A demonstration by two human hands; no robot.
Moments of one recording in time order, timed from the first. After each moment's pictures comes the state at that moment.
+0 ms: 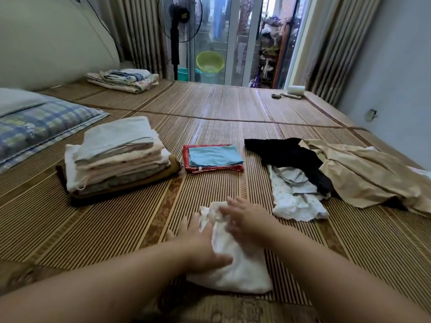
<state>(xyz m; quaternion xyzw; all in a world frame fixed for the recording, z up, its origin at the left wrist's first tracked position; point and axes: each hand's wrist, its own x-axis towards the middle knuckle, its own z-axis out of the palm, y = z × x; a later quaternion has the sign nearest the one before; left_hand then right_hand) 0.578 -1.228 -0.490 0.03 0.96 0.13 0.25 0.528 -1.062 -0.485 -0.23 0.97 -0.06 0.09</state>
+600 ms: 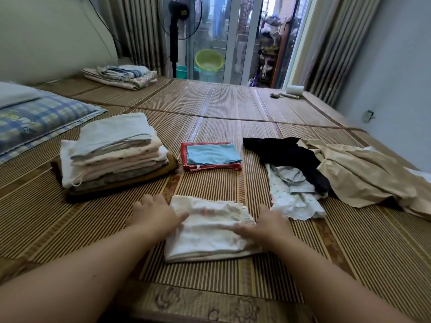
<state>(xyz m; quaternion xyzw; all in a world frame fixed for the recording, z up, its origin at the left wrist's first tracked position) 0.548 -1.282 -0.481 -0.19 0.97 0.12 0.06 0.545 -1.048 -0.489 0.10 0.97 -0.19 0.11</state>
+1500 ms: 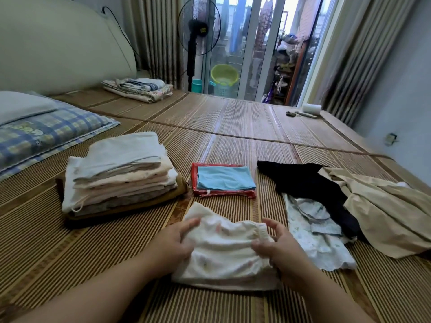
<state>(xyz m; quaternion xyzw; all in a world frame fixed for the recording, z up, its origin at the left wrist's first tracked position) 0.523 -1.294 -0.481 0.02 0.90 0.42 0.07 0.505 -1.044 -0.477 0.09 0.71 -0.69 0.16</state>
